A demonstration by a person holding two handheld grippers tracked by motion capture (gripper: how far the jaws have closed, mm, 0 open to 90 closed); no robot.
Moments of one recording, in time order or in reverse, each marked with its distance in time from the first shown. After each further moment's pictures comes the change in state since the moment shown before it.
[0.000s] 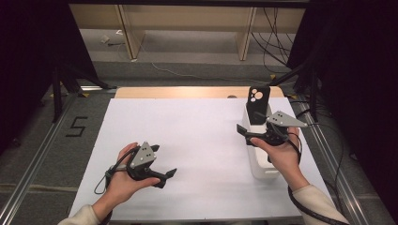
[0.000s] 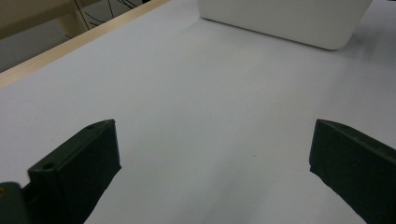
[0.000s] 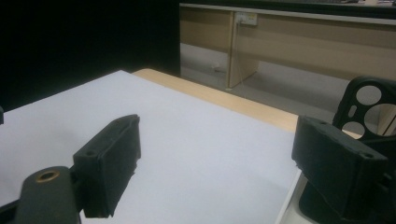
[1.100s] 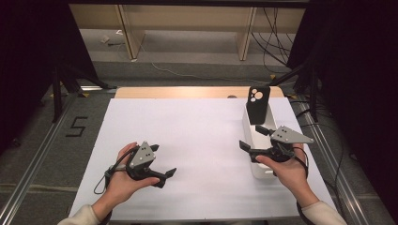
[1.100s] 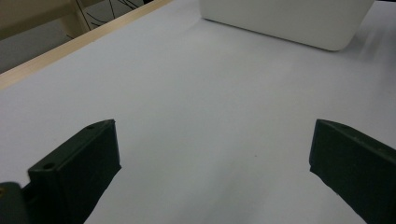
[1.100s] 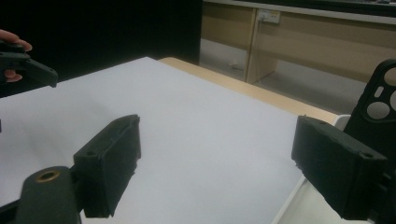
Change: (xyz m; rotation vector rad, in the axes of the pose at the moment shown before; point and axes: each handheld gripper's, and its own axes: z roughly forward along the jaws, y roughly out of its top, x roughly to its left) left arm 0.001 0.000 -0.001 -0.002 0.005 -0.004; right arm 0.015 -0.021 -0.029 0.007 0.080 -0.045
